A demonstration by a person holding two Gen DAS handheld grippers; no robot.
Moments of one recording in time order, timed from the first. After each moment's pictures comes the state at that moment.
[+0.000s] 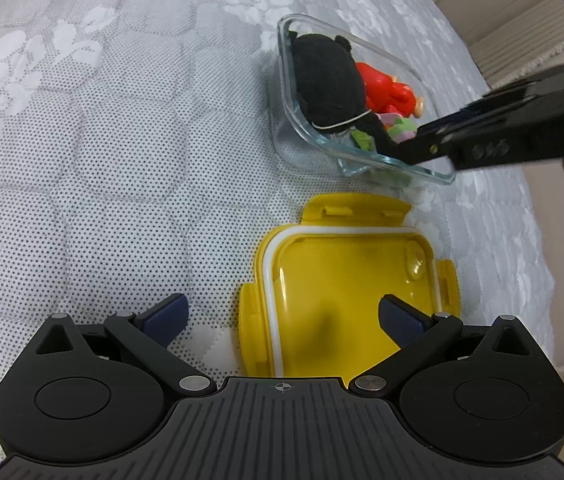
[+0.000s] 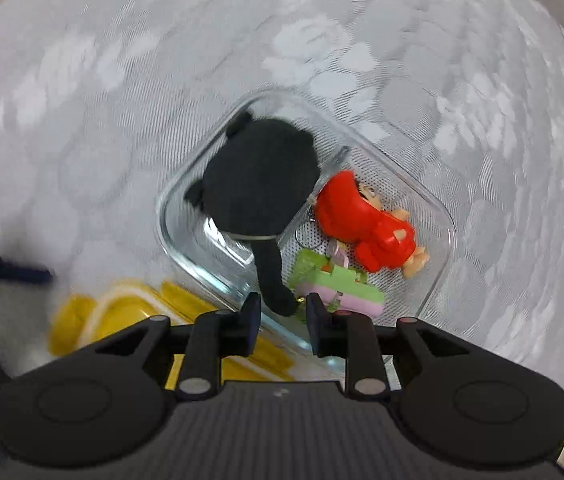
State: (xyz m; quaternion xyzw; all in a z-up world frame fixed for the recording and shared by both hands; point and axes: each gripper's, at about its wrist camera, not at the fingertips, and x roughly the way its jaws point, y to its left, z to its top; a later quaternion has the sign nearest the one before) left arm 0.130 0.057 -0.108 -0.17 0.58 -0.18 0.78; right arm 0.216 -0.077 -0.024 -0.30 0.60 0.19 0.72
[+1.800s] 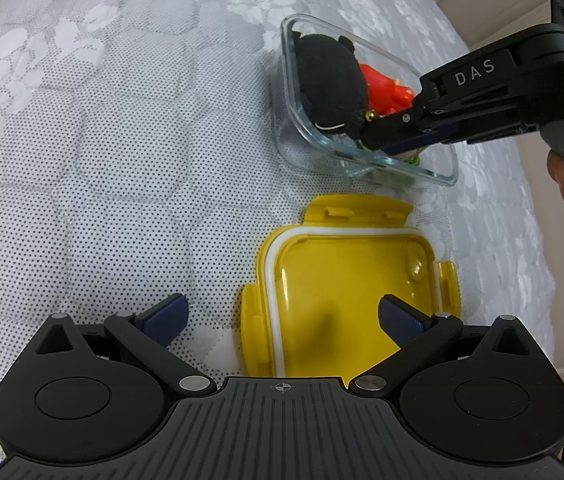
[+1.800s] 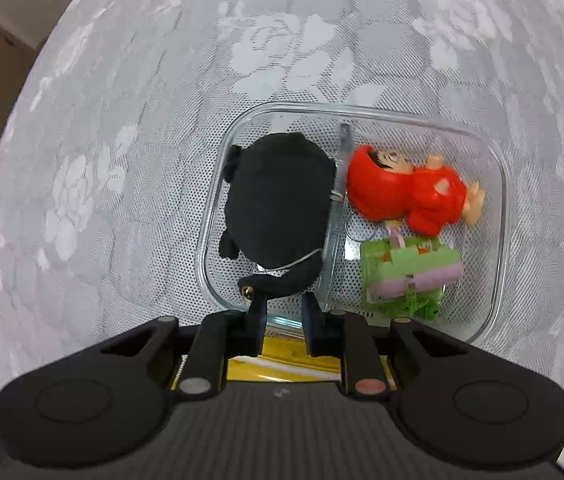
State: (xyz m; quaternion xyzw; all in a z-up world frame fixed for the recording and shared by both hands) left arm 0.122 0.059 -0.109 -0.18 0.58 -0.17 0.78; right arm 0.238 -0.108 -0.023 -0.02 0.65 0.15 0.74
